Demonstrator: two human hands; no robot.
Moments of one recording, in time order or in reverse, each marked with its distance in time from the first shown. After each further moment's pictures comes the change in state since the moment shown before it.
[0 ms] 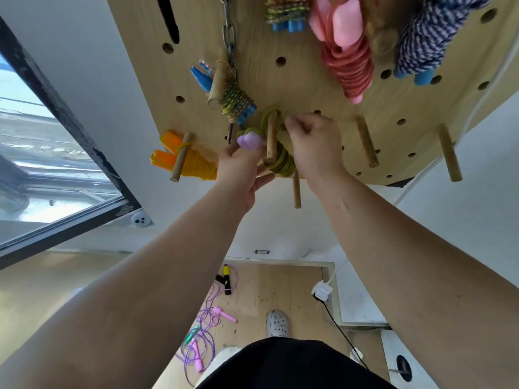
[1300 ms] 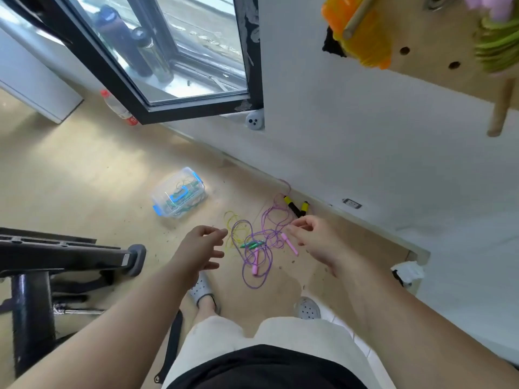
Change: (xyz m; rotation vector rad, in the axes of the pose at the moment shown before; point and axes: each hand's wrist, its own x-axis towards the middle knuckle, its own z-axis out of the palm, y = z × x) left_hand -0.178 -0.195 -0.355 0.429 0.586 -0.346; right_hand -0.287 0.155 0.139 -0.042 -1.031 0.560
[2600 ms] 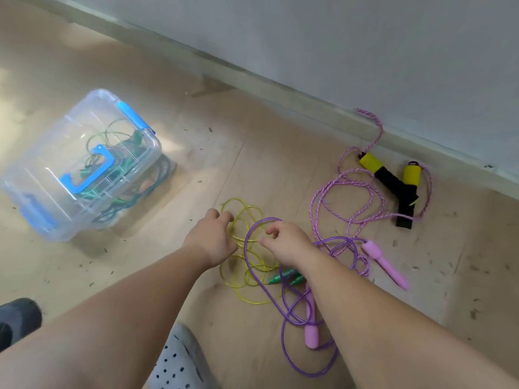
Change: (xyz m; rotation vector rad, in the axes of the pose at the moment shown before) left_hand 0.710 -0.283 0.042 1.167 -0.217 0.312; right_hand 0.597 0.305 0.344 -0.429 -0.100 0.216
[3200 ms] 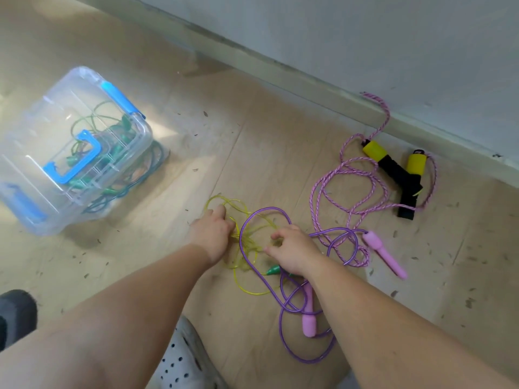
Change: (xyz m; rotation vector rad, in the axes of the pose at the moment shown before) left_hand 0.013 -0.010 0.023 0.338 -0.005 0.149; right_hand 0.003 0.027 0.015 -0.154 -0.055 0.008
